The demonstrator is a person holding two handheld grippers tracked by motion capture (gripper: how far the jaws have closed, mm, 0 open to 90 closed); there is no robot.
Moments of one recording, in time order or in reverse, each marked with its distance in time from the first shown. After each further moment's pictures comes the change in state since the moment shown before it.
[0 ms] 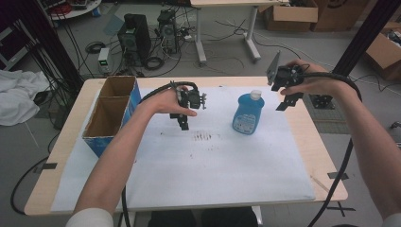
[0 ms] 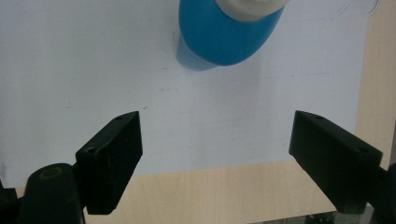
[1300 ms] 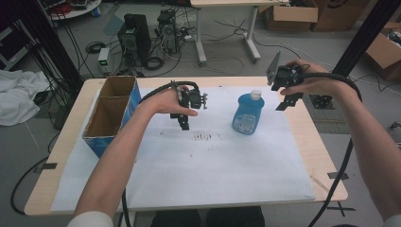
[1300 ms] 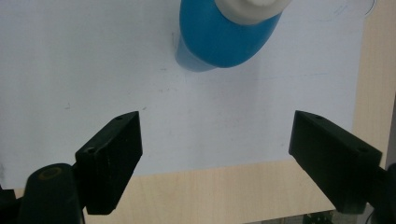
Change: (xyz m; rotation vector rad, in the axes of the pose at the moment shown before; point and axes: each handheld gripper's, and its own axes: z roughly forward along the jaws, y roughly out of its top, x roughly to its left) left arm -0.005 0.004 -0.006 0.008 0.006 0.005; right arm 0.001 0.001 -0.002 -0.001 -0.011 0.002
